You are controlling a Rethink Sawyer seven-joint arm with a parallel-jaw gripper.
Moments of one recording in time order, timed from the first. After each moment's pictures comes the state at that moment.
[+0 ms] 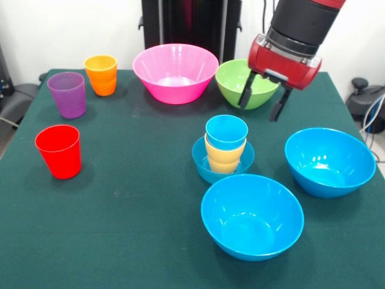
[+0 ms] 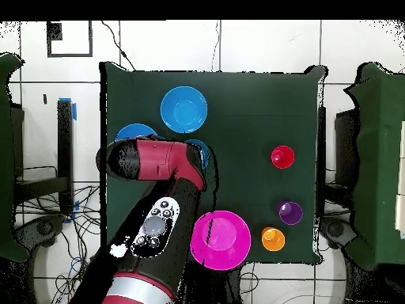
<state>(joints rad) 0.24 -0.49 -0.40 1.46 0.14 0.54 2.13</state>
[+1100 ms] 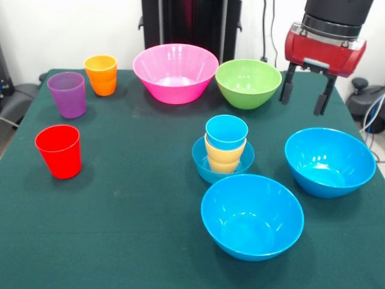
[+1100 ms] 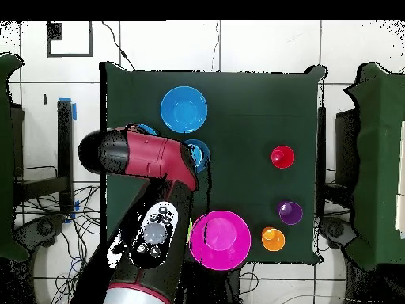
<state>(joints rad) 0.24 -0.55 -0.35 1.48 0.31 0.55 2.13</state>
